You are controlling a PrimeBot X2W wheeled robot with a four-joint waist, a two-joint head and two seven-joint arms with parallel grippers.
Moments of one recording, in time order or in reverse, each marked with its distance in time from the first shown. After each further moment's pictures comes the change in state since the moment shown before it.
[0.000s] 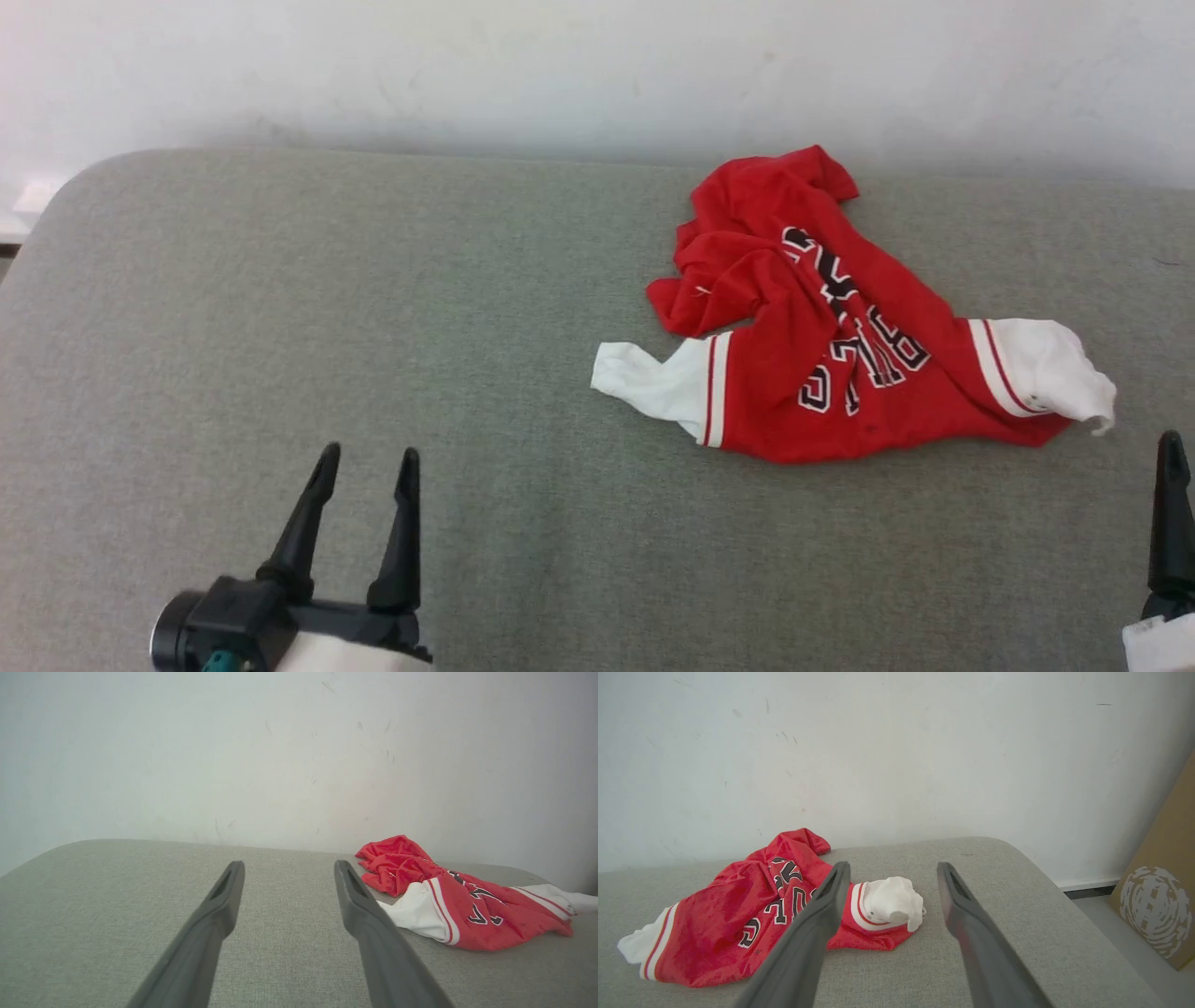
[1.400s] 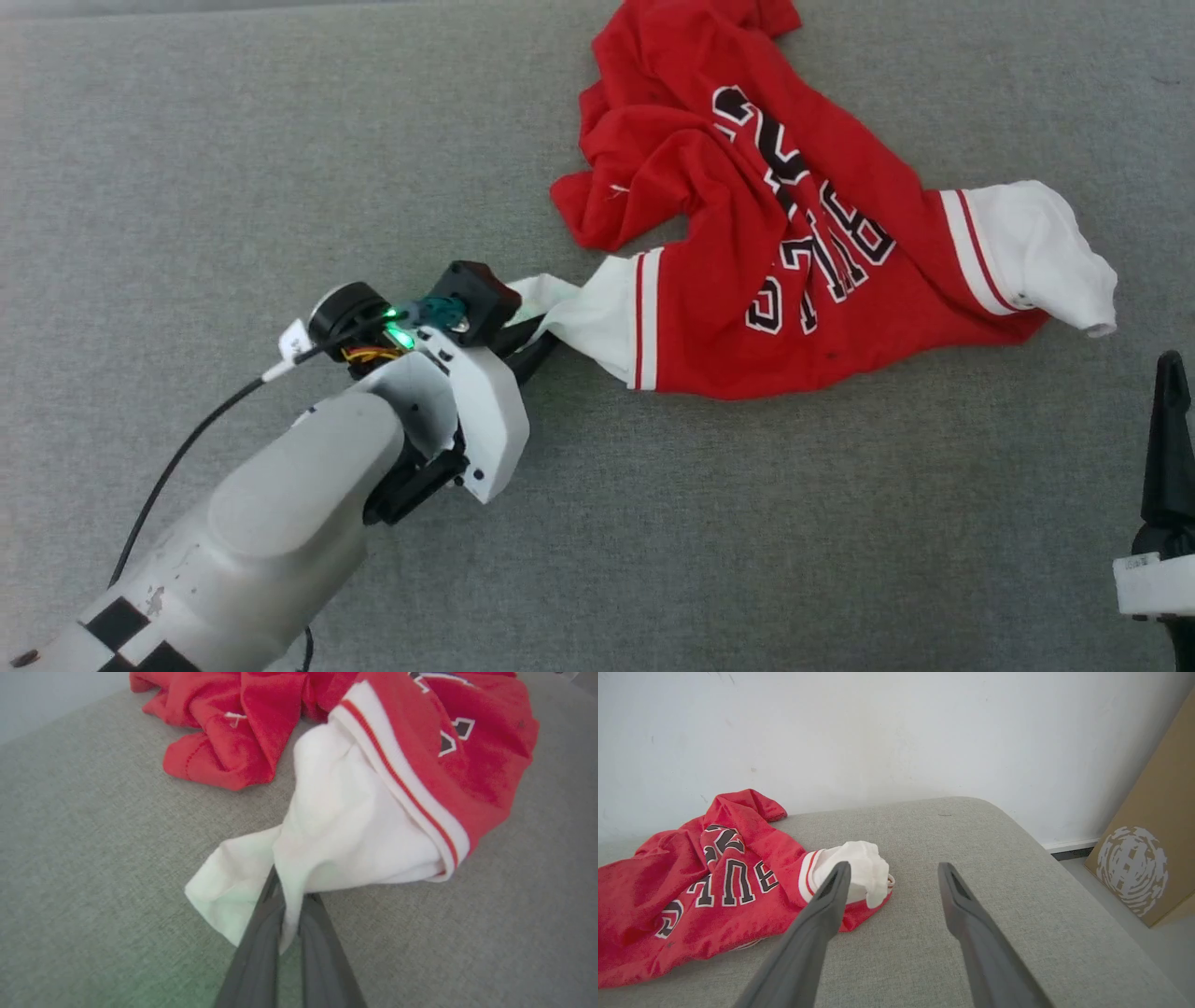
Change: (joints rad) left arm -0.922 0.411 -0.948 0.486 -0.514 0.000 0.351; right arm -0.107 0.000 0.034 -0.020 0.013 0.000 -0.025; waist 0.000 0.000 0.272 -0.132
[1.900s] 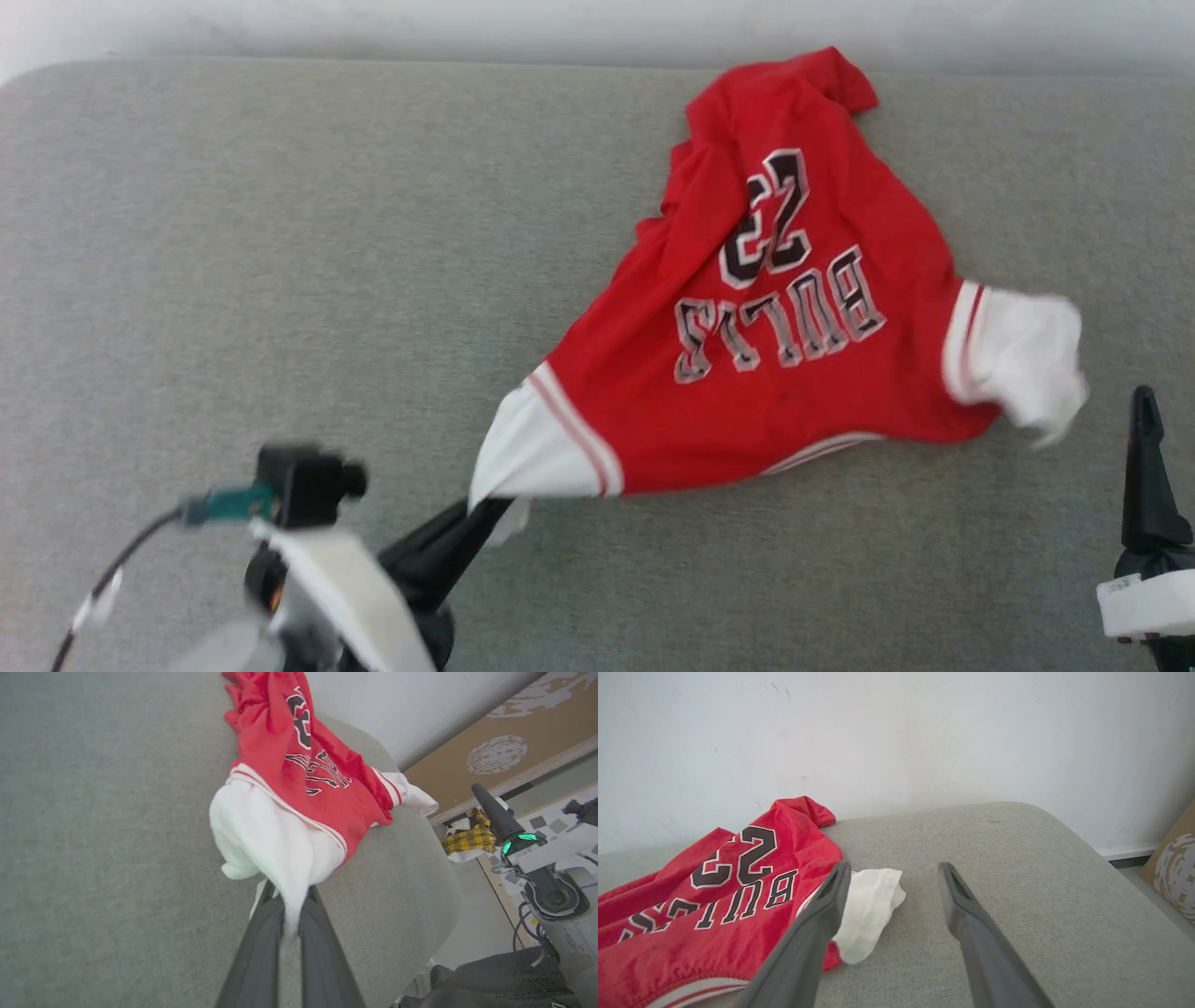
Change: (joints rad) left arm 0.493 0.277 0.177 -0.616 -0.518 0.163 -0.068; right arm 0.030 0.000 0.010 0.043 0.016 0.000 0.019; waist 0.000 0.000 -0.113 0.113
